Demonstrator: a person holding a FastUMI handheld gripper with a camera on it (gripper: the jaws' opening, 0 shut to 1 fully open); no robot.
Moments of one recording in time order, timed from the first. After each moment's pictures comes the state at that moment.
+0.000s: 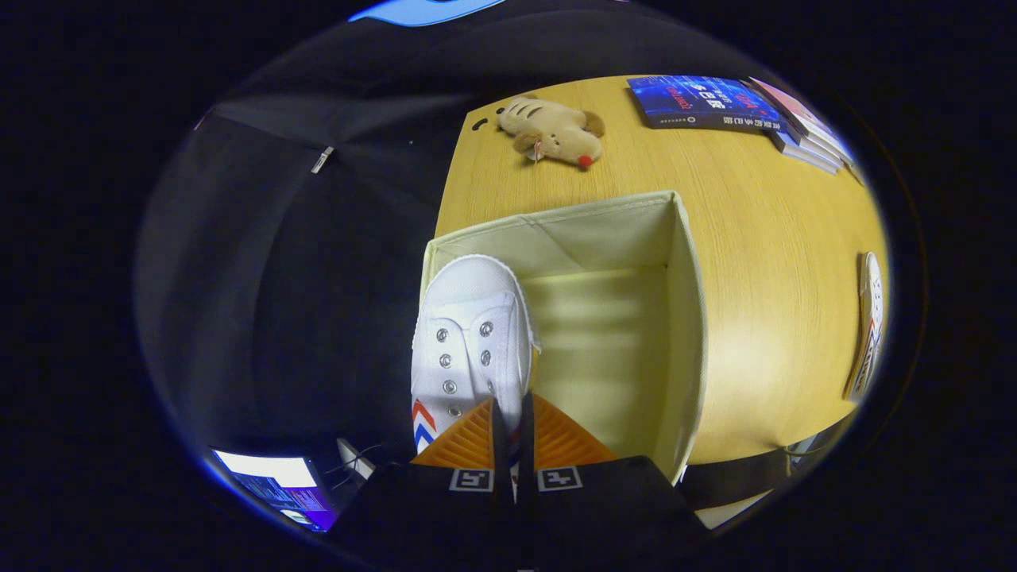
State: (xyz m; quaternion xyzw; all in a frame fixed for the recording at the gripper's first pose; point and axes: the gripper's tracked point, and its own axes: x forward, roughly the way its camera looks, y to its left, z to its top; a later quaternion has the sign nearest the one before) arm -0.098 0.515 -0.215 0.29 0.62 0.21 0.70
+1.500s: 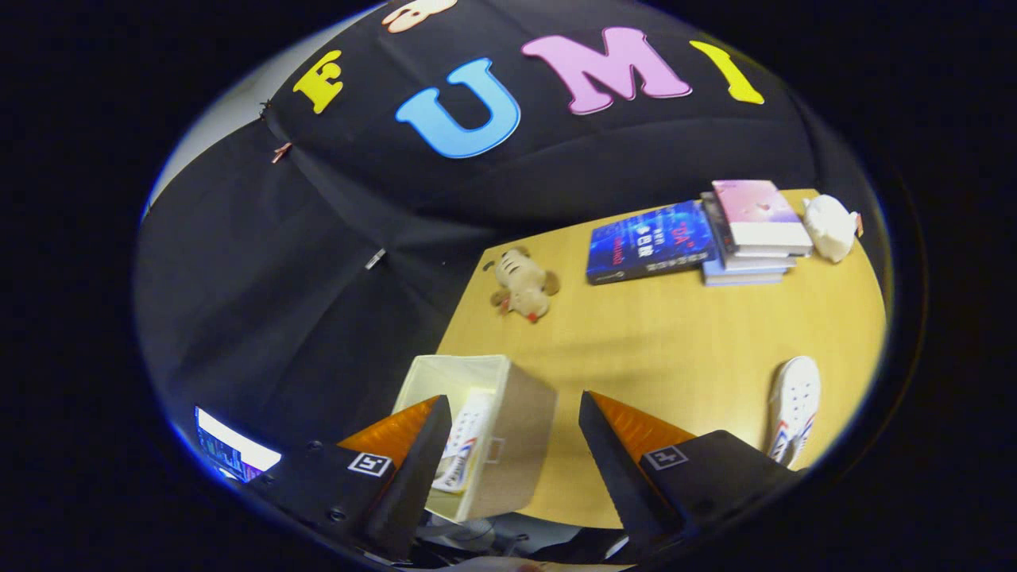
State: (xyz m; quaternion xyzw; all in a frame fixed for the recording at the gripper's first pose) arm -0.049 0.266 -0.175 0.30 0.38 0.21 0.85
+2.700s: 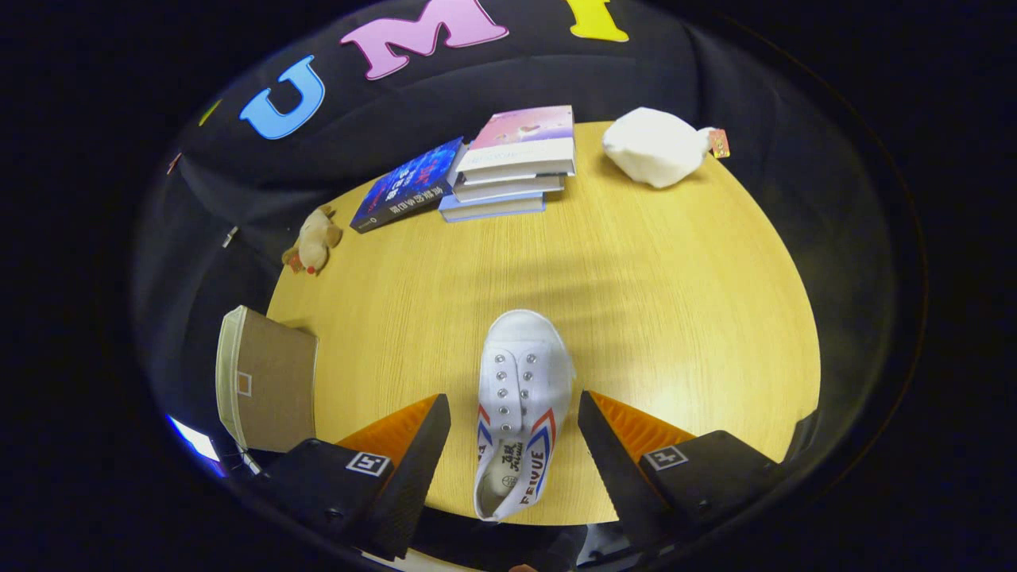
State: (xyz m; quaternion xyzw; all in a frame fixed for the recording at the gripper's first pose) arm -0.098 0.017 -0.388 0.23 0.54 0.08 0.80
